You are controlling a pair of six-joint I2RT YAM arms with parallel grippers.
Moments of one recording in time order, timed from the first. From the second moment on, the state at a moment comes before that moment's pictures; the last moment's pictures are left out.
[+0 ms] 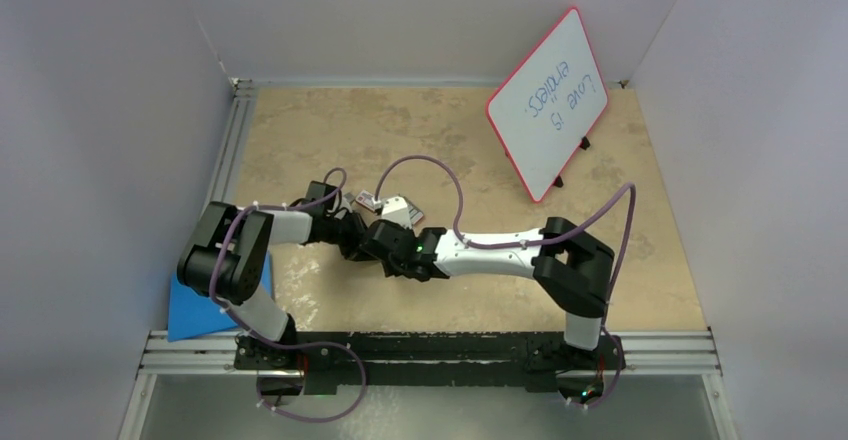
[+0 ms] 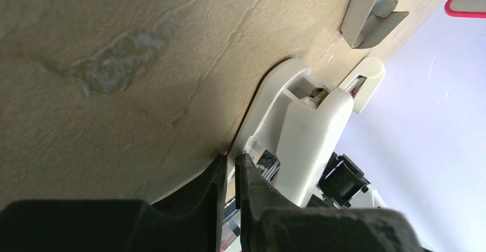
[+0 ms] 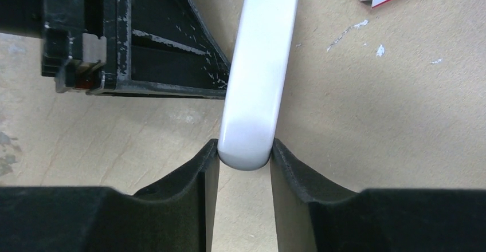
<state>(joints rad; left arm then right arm) -0.25 1.65 0.60 -0.08 0.68 -0.89 1.20 1.84 1.23 -0.41 0.42 0.76</state>
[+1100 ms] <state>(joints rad) -0.26 1.57 0.59 -0.09 0.55 -0.87 1.20 1.86 1.29 -0.45 0.38 0.78</state>
